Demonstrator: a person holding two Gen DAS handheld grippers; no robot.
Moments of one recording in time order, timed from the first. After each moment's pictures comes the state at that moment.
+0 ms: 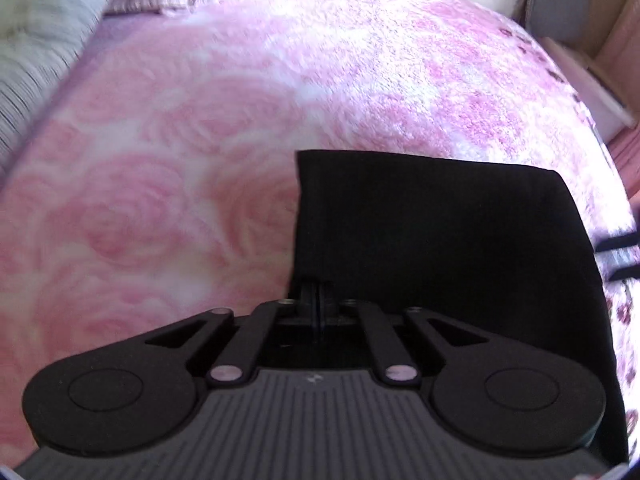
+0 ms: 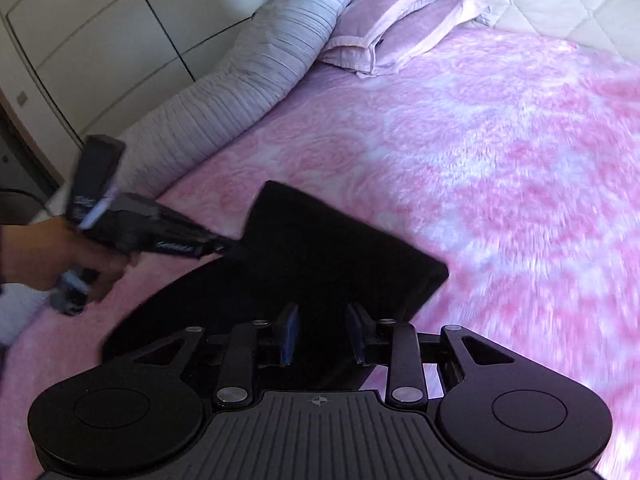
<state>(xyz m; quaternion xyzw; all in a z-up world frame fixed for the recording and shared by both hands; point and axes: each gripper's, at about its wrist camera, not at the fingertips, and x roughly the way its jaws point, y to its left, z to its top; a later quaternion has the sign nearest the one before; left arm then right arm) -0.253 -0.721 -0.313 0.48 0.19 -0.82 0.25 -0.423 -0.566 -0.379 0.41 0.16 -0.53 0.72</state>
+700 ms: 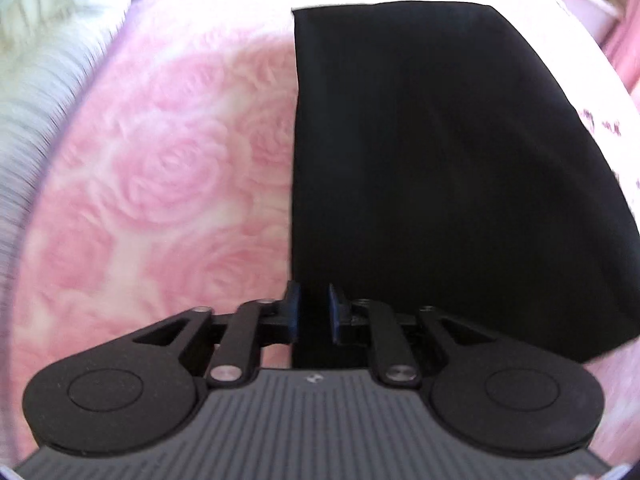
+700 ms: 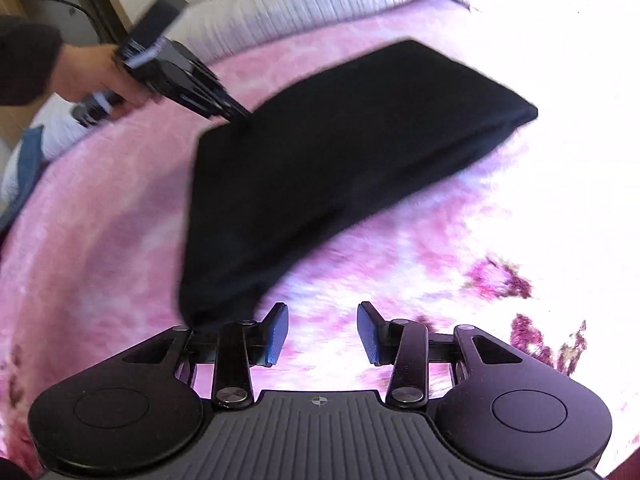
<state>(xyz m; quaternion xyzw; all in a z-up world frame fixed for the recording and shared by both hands) -0.139 -0.596 -0.303 0.56 0.07 -0.79 0.25 -0.353 -0.426 -0.378 0.36 0.33 -0.43 0.76</state>
